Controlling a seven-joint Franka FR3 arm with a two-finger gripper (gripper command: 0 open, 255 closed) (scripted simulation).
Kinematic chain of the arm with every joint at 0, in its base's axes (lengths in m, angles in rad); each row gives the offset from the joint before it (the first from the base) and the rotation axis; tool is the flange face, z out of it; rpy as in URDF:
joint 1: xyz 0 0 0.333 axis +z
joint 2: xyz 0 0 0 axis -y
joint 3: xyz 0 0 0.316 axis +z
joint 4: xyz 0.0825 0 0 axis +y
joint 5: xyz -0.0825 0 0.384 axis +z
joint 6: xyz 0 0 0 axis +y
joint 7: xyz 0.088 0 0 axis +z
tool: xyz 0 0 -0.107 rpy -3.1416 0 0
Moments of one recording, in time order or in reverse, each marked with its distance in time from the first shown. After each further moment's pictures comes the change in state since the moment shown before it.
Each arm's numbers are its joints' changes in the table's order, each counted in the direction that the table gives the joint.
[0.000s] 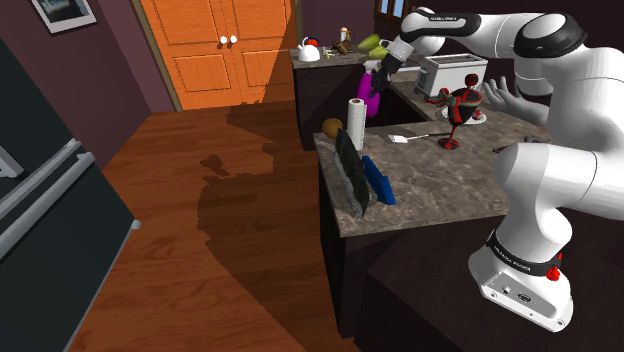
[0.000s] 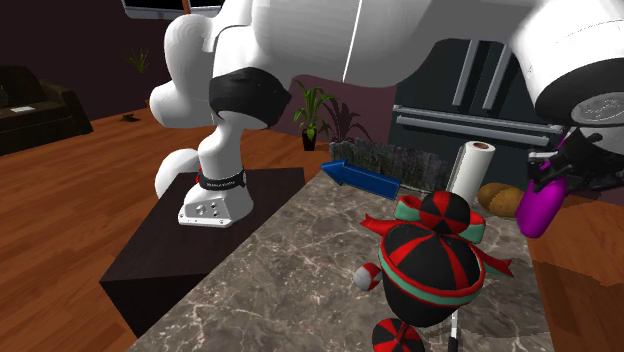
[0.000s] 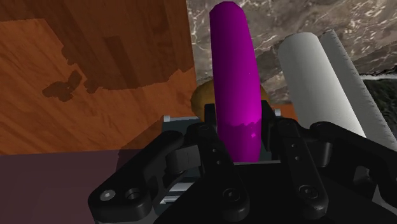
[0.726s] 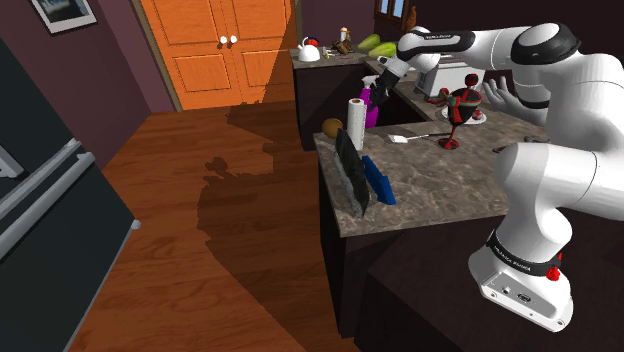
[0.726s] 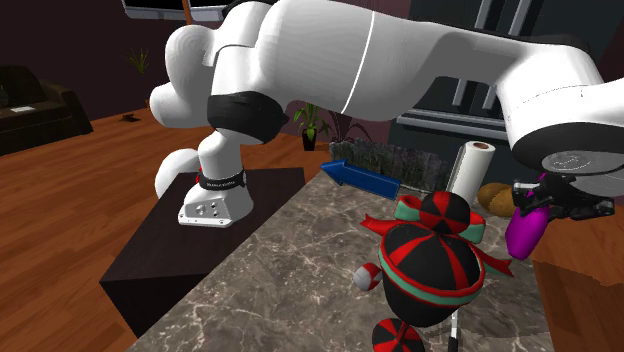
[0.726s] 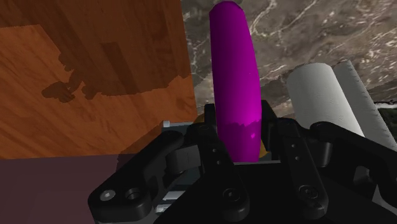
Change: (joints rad) arm -0.009 0.059 -0.039 0.065 -0.032 -0.099 0.023
